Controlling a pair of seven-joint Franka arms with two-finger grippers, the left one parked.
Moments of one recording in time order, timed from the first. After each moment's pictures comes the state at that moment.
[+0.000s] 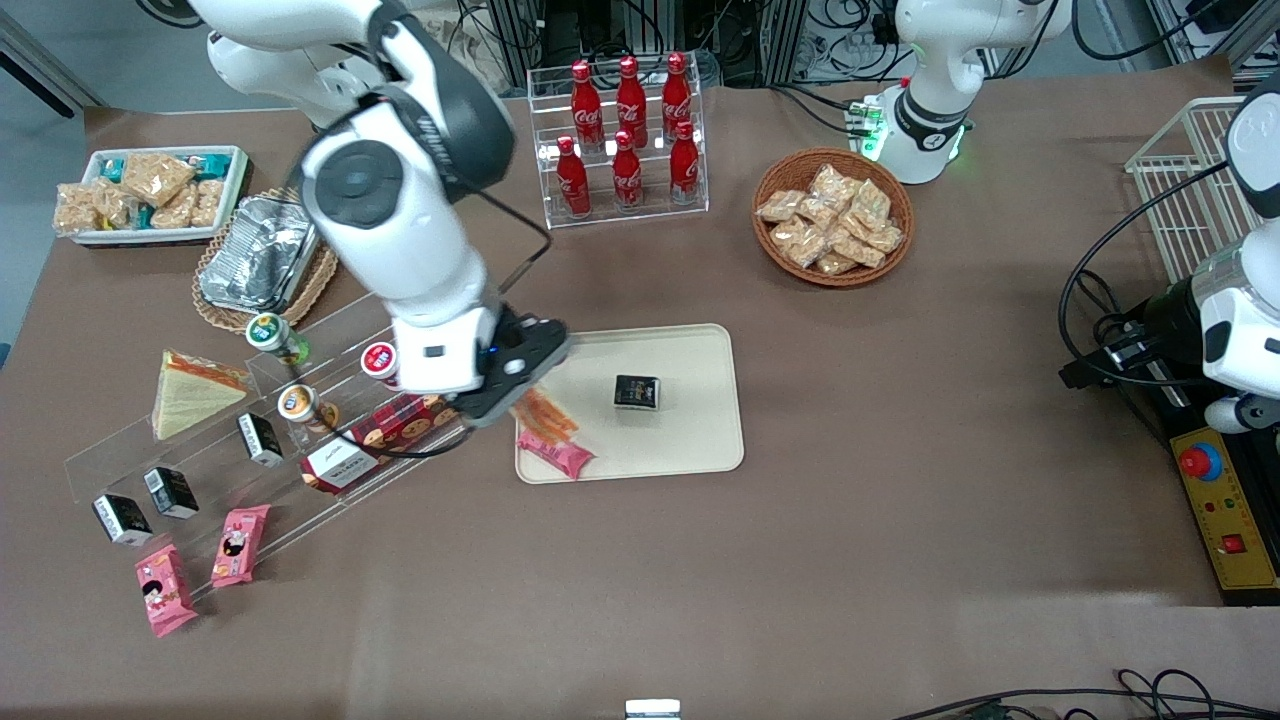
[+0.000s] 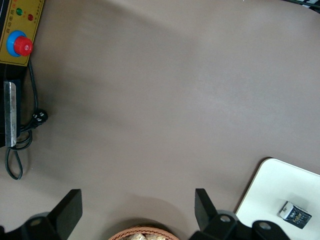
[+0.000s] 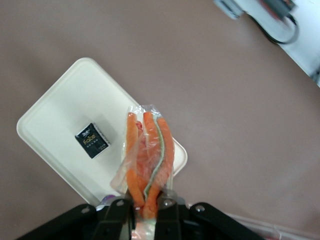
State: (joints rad) arm 0.56 0.39 0.01 -1.39 0.01 1.92 -0.27
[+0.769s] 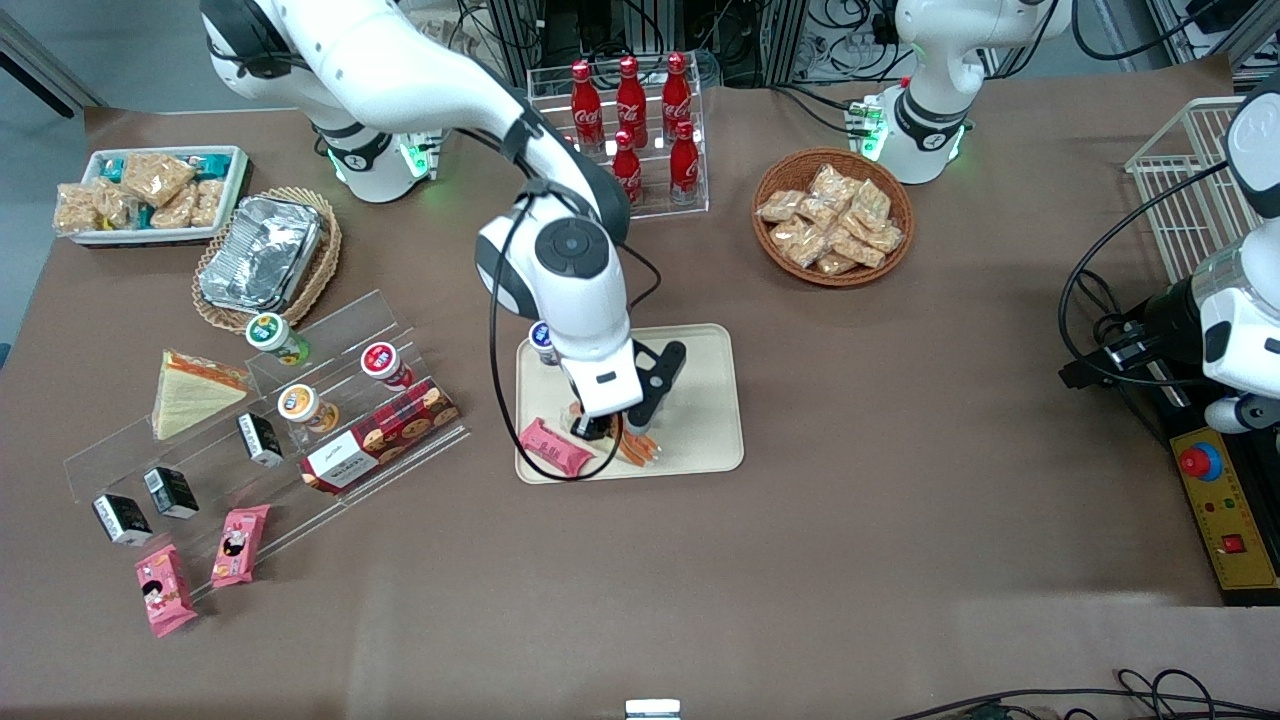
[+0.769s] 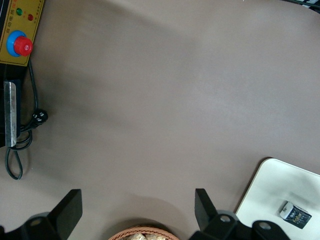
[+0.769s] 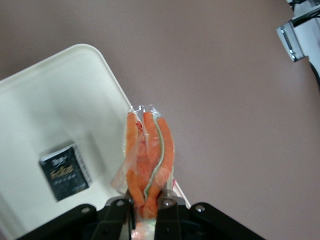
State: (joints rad) arm 0.69 0.64 -0.01 -1.39 -0.15 2.22 -0.32
